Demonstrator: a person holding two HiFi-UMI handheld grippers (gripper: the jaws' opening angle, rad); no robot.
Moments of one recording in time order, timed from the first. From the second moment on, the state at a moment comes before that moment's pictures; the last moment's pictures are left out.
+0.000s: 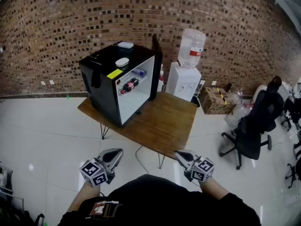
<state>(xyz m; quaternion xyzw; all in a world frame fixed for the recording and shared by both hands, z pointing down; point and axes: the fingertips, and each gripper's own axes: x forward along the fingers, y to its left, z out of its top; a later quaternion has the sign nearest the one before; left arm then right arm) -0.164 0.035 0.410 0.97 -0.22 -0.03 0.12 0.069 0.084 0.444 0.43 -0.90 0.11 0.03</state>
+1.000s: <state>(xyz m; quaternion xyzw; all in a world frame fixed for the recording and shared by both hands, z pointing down) -0.179 -0.155 0.440 0.97 -0.21 0.02 0.09 0.048 -0.225 0.435 0.38 -0.86 -0.13 0.31</state>
